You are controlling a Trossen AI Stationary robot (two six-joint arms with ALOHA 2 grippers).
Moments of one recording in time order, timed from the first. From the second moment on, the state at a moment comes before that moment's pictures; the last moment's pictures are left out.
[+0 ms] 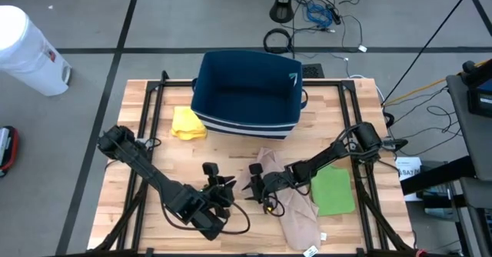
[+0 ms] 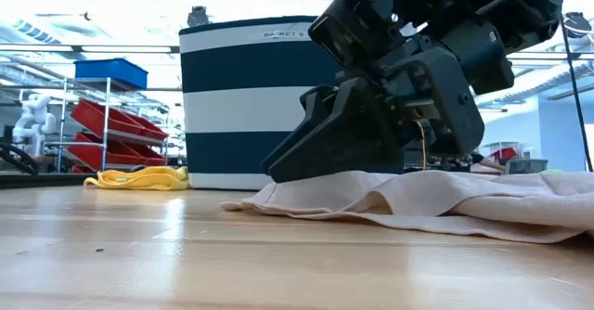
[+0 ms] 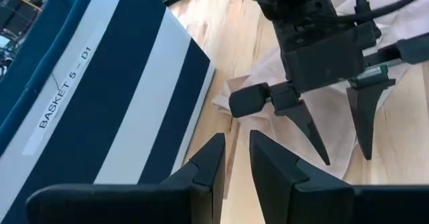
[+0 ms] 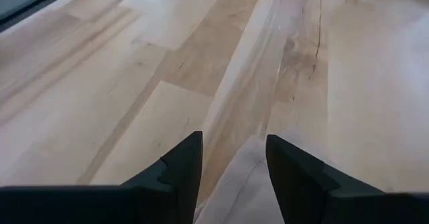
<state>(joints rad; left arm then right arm) -0.66 1.80 1.52 -0.94 -0.96 -0.46 0.33 2.00 0.93 0.55 0.07 -0.07</state>
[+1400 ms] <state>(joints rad) -0.68 1.80 1.52 -0.90 -0.95 -0.47 0.31 2.07 1.09 0.28 0.10 -0.17</state>
